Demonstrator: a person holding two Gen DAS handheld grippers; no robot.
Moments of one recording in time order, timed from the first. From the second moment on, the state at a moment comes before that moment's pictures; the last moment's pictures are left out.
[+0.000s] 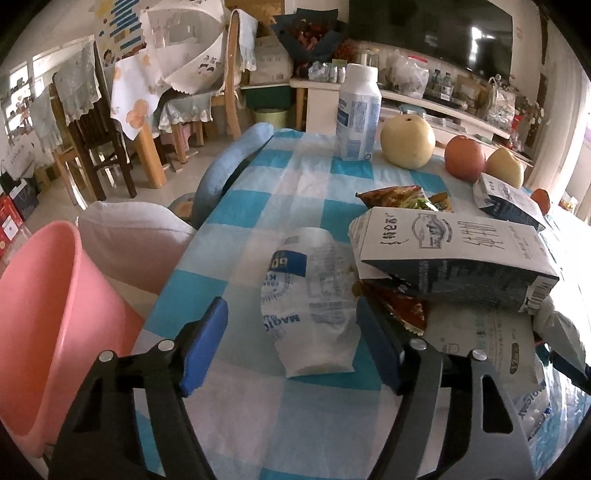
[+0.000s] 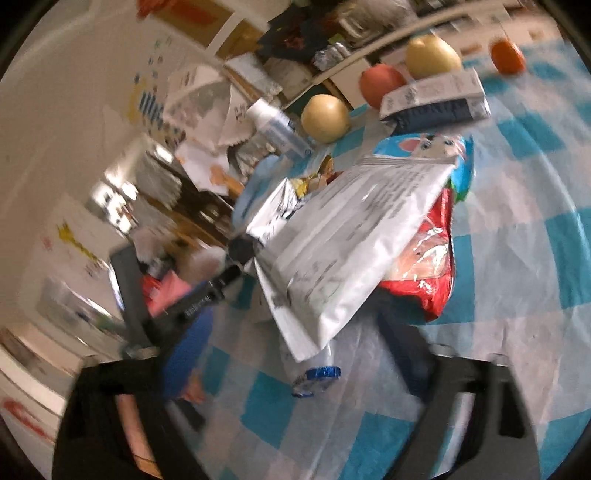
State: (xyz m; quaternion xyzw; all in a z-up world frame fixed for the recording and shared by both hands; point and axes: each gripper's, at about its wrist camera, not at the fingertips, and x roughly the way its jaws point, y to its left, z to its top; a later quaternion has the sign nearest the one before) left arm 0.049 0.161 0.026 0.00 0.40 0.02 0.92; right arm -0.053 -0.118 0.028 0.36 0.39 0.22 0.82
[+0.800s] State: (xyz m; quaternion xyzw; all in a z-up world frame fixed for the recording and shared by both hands) left arm 0.051 0.172 0.022 -0.06 0.42 0.00 0.91; right arm -0.044 -0.144 0.007 0.48 0.37 0.24 0.76
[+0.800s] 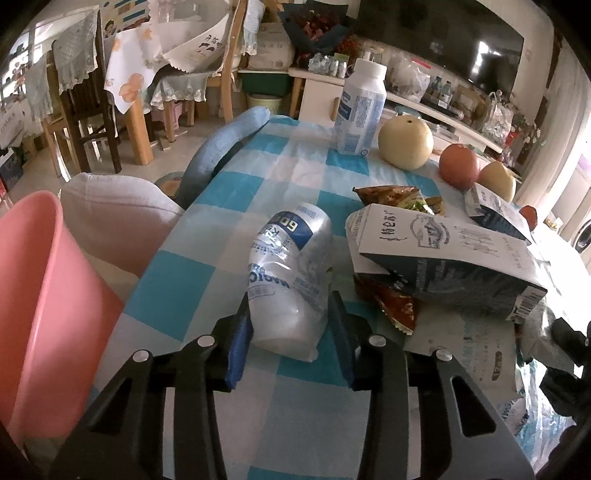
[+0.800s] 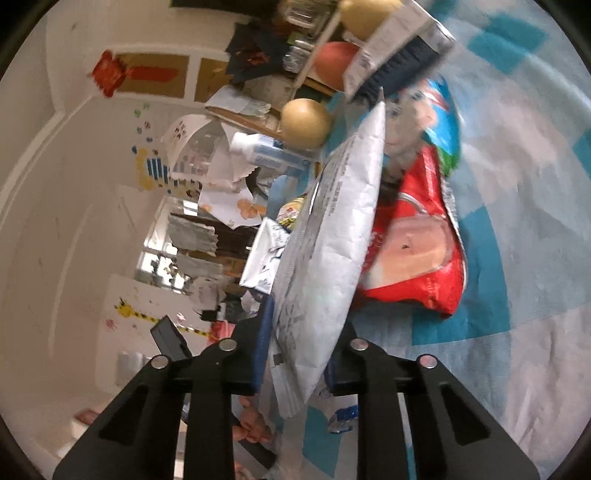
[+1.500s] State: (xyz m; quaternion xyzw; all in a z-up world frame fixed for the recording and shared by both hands) left arm 0.019 0.184 0.039 -0.09 0.40 -0.07 0.91; right arm -0.085 -0.118 0.071 0.35 0.35 0.26 0.83
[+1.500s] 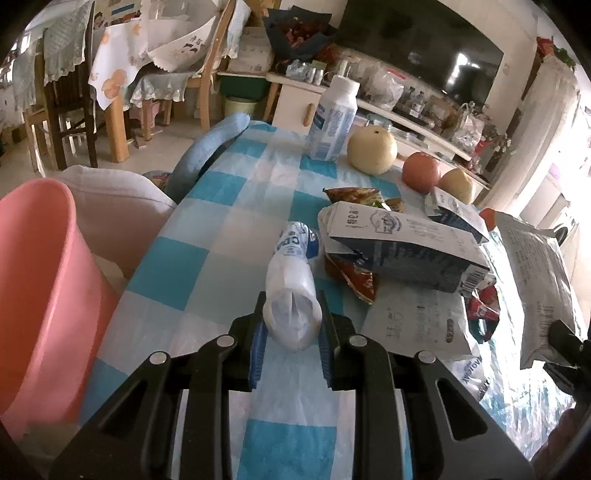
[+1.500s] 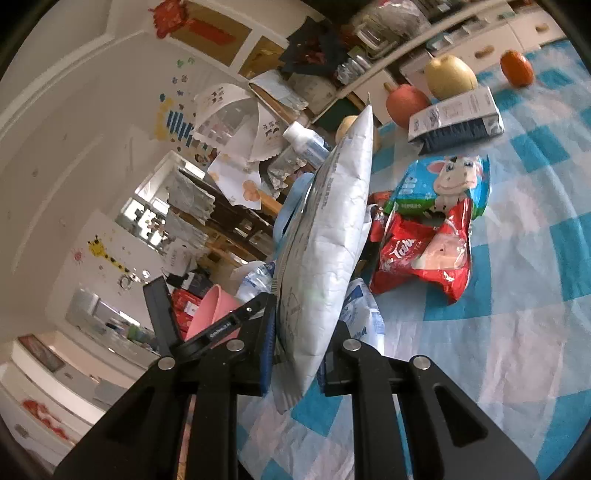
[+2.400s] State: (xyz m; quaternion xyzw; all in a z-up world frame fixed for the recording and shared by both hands) left arm -0.028 0.288 0.101 -0.18 0.29 0.00 0.94; right arm -0.060 0.038 0.116 0.25 0.37 0.35 0.83
